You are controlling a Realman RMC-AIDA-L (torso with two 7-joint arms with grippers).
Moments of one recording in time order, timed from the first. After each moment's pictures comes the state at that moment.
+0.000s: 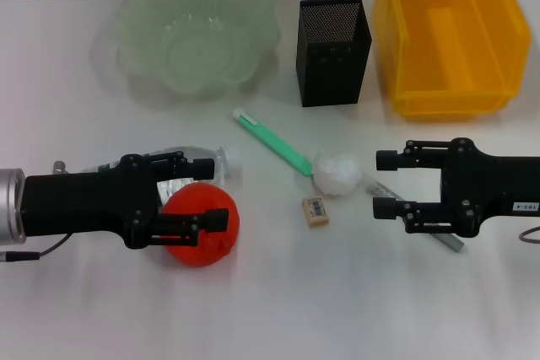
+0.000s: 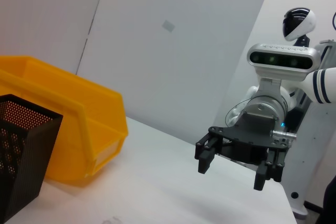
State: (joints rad) left arm -0.41 -1.95 1.15 0.55 1.58 1.68 -1.35; right arm 0.48 2.05 -0.67 -0.59 -2.01 -1.79 1.21
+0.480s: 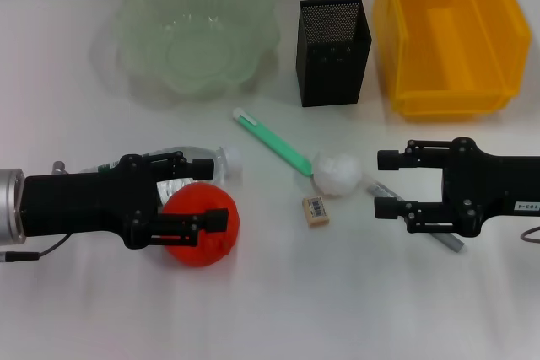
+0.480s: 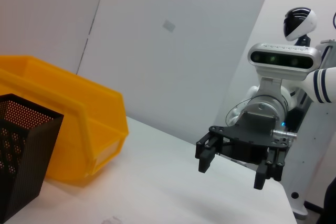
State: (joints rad) left arm -0.41 -1.95 1.15 0.55 1.58 1.68 -1.35; right arm 0.48 2.05 -0.67 -0.59 -2.01 -1.79 1.22
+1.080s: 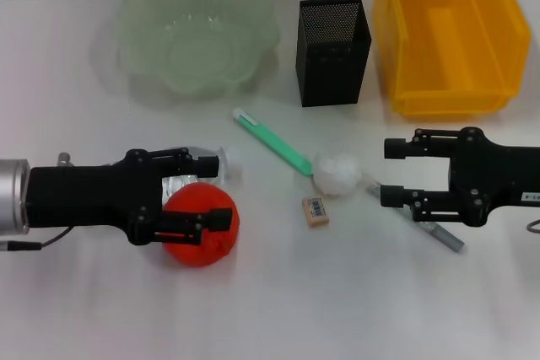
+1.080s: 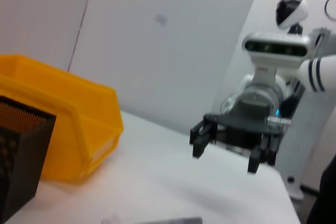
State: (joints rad) left arm -0.43 -1.95 1.14 0.57 1.60 1.69 -1.35; right arm 0.48 2.04 -0.65 -0.61 -2.00 -1.80 1.22
